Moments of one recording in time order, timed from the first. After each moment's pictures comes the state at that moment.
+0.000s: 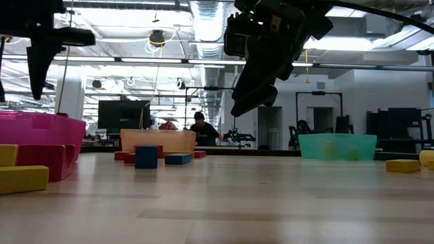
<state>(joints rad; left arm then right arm) -0.62 1.51 1.09 -1.28 -0.28 -0.05 0.09 1.75 1.14 -0.25 -0.23 0.31</state>
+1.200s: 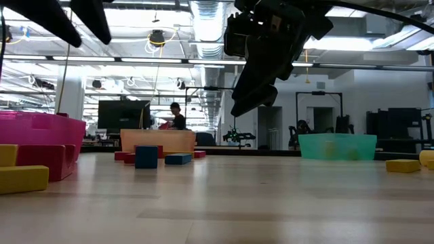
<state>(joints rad) -0.67 1.47 1.14 -0.75 -0.54 0.07 0.09 1.75 1.14 -0.25 -0.23 0.31</state>
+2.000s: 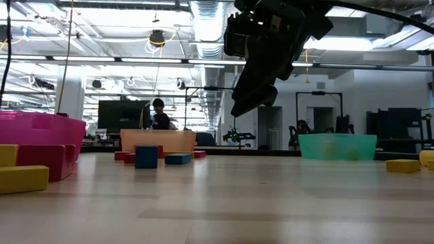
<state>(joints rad) -0.88 1.21 1.14 -0.74 -0.36 -0.16 0.09 1.76 1.14 -0.25 -0.23 0.31</state>
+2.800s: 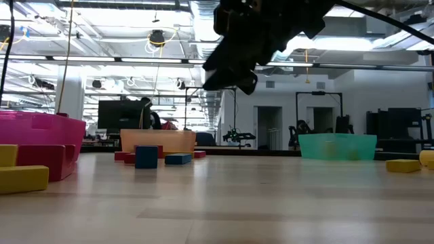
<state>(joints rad) -1.07 1.51 1.14 -0.68 -0.22 -0.48 0.09 1.76 1.14 -0.03 -0.23 0.31</state>
